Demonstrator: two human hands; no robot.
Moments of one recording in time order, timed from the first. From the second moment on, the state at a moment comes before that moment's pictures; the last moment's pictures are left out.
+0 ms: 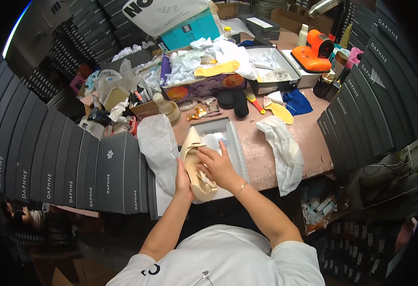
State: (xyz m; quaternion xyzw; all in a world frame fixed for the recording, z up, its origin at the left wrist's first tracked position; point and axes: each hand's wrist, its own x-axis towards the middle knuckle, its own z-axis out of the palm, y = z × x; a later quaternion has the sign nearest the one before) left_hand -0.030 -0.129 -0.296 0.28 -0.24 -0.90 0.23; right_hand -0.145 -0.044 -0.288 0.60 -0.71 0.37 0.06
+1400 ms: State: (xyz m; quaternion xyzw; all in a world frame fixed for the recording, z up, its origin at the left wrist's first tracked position) left_hand 0.083 -0.167 -0.307 0.38 -0.36 -0.83 0.20; right_hand -0.031 -0.063 -0.272 0.67 -0.56 0.26 -0.41
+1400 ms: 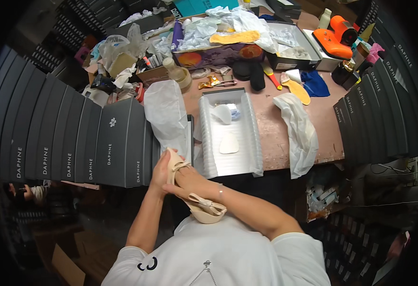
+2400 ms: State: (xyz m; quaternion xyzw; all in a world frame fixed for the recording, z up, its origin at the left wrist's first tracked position) left_hand 0.088 -0.163 -0.294 0.20 -0.31 -0.92 0.14; right_hand -0.147 -0.016 -0.290 0.61 -0.74 0.26 -0.11
